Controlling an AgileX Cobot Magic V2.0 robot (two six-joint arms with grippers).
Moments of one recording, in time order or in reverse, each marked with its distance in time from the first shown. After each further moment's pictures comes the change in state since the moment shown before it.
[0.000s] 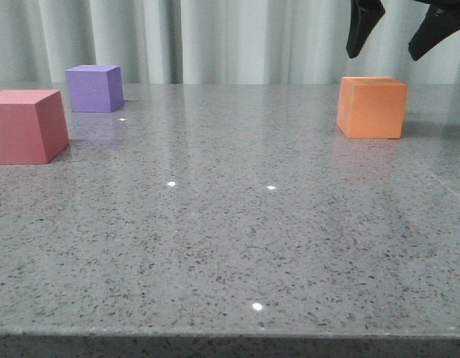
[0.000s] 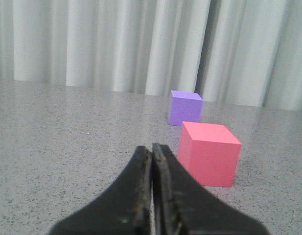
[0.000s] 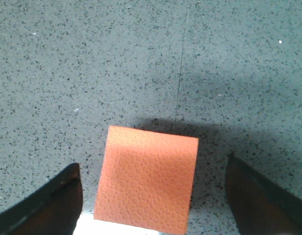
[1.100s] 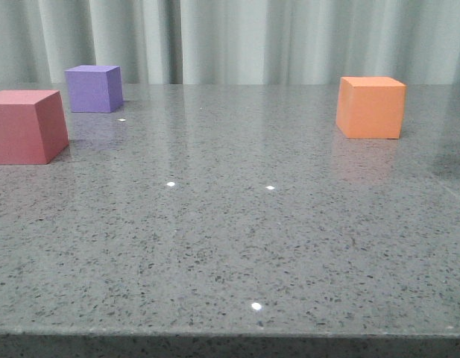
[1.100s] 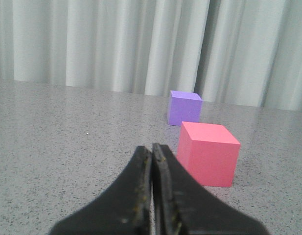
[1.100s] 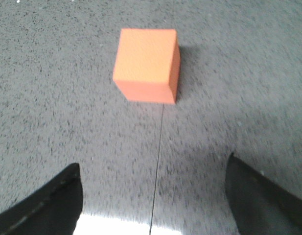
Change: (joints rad) left arm 0.000 0.000 0.000 0.000 0.000 0.000; right arm -0.077 -0.474 0.340 0.143 0.064 -0.091
